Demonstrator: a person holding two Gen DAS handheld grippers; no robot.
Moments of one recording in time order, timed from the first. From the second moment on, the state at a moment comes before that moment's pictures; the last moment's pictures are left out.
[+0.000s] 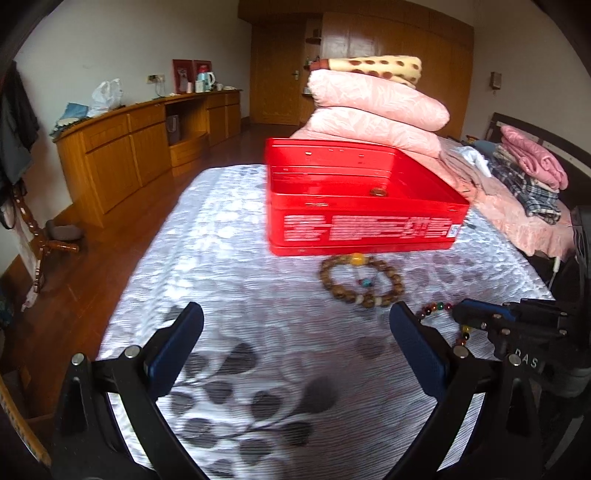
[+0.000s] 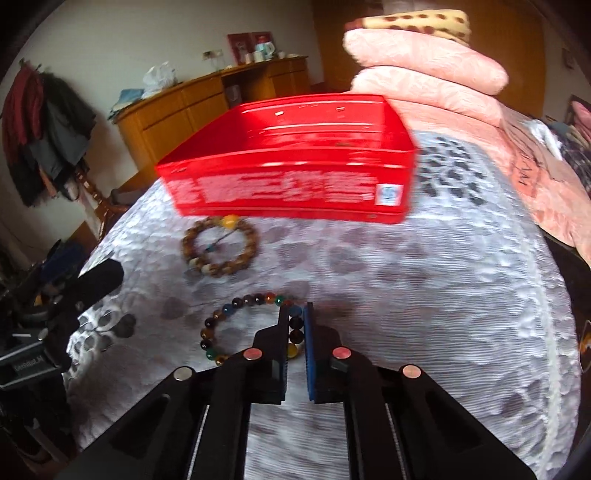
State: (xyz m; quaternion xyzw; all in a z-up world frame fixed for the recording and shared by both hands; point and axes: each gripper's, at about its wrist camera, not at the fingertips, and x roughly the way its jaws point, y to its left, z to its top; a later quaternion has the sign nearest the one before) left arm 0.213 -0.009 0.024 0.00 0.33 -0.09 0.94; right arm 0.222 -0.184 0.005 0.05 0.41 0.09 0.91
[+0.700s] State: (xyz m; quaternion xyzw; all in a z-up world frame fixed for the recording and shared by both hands) left arm 0.278 -0.104 0.000 0.02 0.40 -0.13 0.91; right arm 0.225 -0.249 0.000 0.10 0.39 0.08 0.91
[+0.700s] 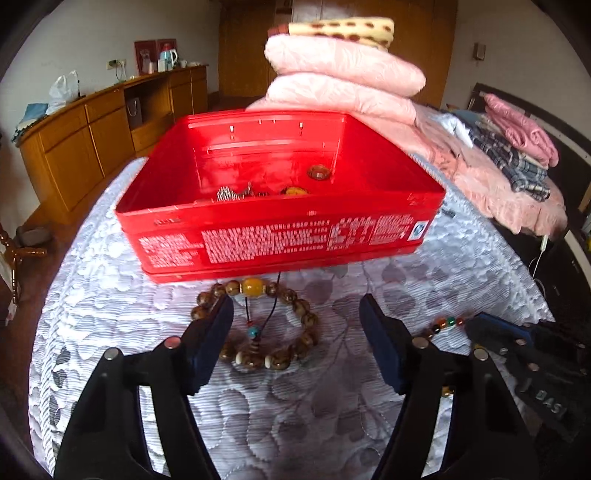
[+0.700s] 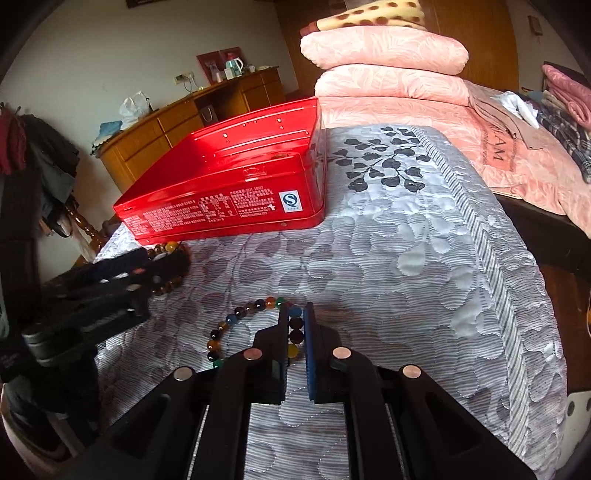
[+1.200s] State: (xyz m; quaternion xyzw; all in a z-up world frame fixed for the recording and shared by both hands) left arm 0.290 -0.096 -0.013 0.02 0.43 -0.13 0.89; right arm 0.231 -0.247 -0.003 0.11 0.40 0.08 0.91
